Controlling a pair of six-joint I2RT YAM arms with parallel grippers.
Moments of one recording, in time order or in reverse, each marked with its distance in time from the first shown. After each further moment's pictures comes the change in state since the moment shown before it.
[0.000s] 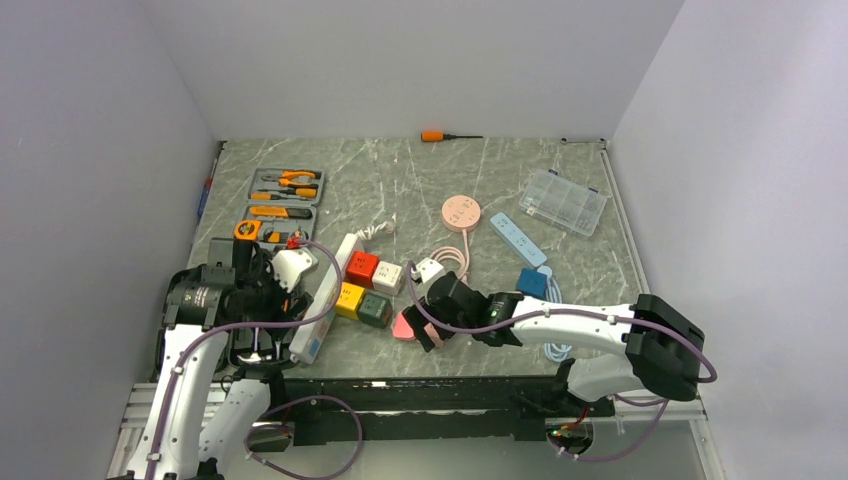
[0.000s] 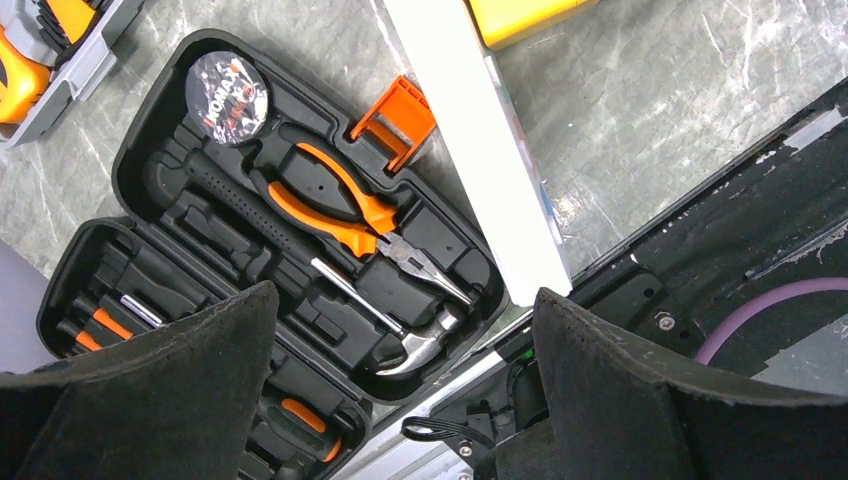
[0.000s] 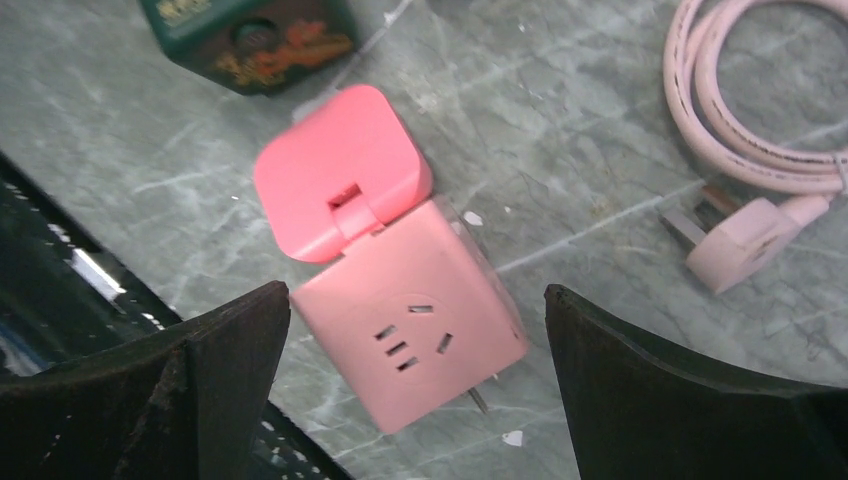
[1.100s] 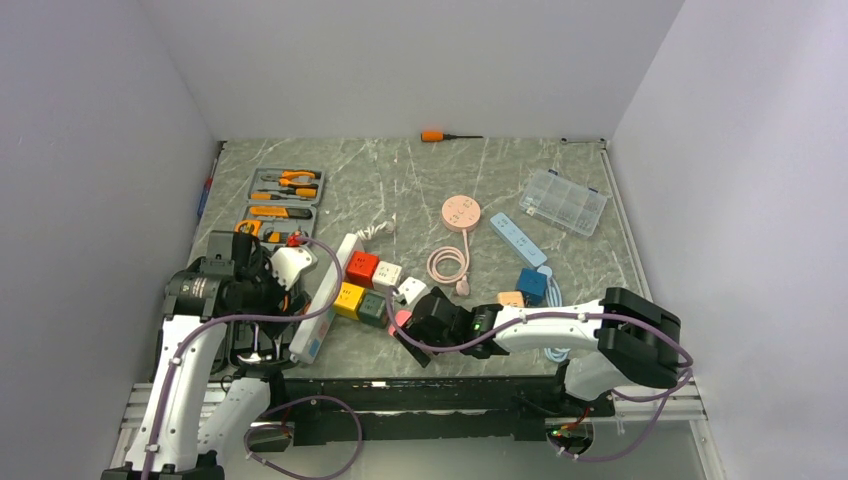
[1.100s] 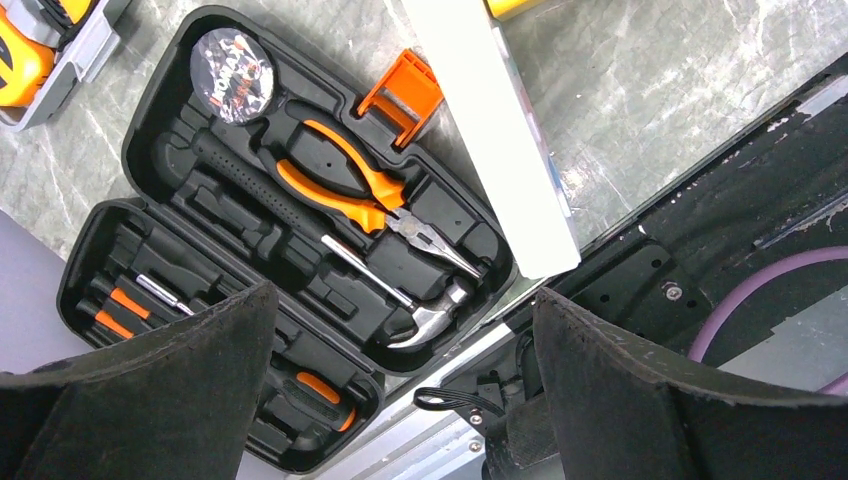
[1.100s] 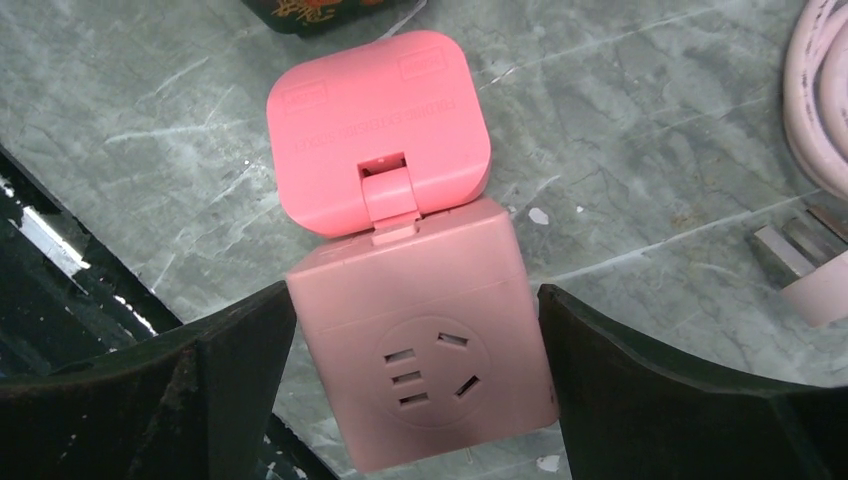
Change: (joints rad) left arm 0.000 0.045 0.061 -0.063 -0.033 0.033; right arm 0.110 0.119 -0.022 0.058 0.045 -0.034
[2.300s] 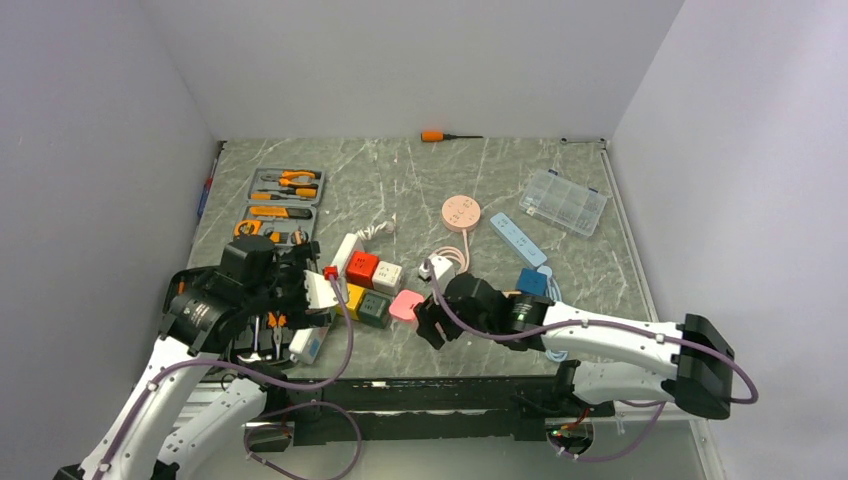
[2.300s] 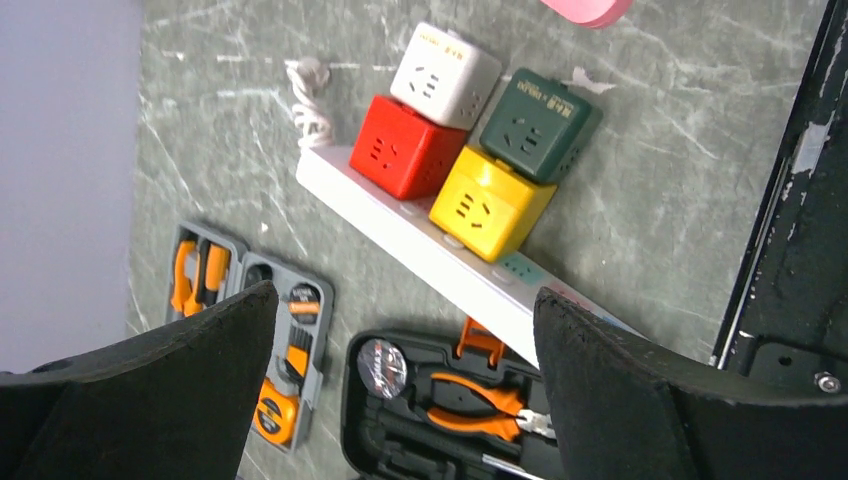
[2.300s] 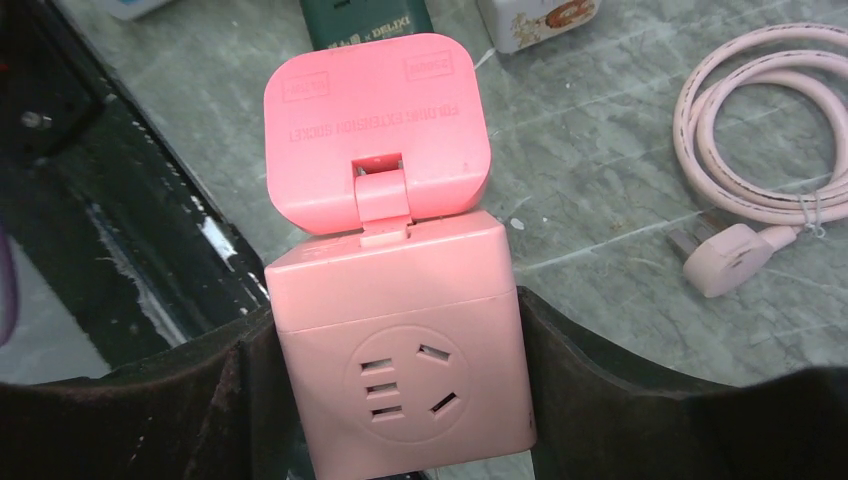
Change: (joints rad) left arm -0.371 -0.101 -0.006 0.271 0.137 0.250; right arm -0.077 -0.301 0.019 -0.117 -0.092 0.001
